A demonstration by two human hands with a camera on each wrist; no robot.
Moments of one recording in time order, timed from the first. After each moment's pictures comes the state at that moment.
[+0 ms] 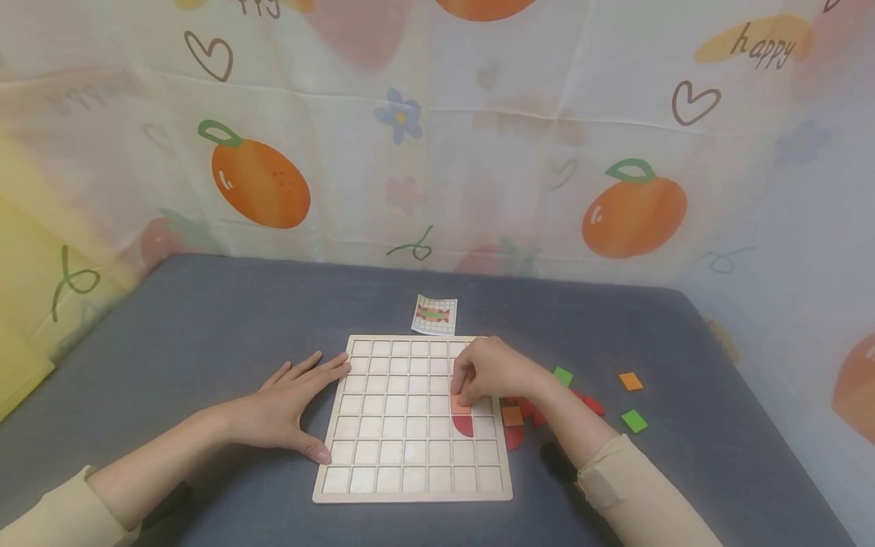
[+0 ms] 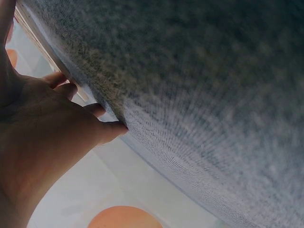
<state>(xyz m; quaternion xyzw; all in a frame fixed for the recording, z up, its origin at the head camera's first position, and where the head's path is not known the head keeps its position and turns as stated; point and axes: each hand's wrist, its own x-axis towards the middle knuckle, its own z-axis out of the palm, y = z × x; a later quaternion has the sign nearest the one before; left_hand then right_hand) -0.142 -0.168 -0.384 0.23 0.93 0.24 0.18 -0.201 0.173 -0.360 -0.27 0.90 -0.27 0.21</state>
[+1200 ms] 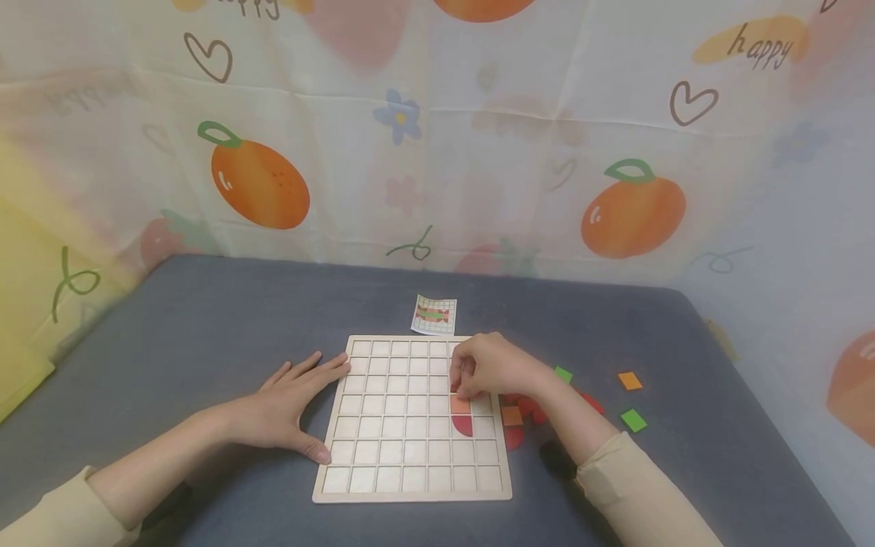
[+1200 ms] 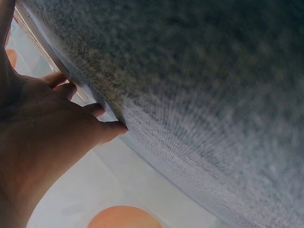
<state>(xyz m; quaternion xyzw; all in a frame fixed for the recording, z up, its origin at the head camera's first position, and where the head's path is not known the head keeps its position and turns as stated) -0.142 -0.168 -0.383 0.23 0.93 0.24 0.18 -0.201 0.172 -0.353 -0.26 0.90 -0.27 0.21</state>
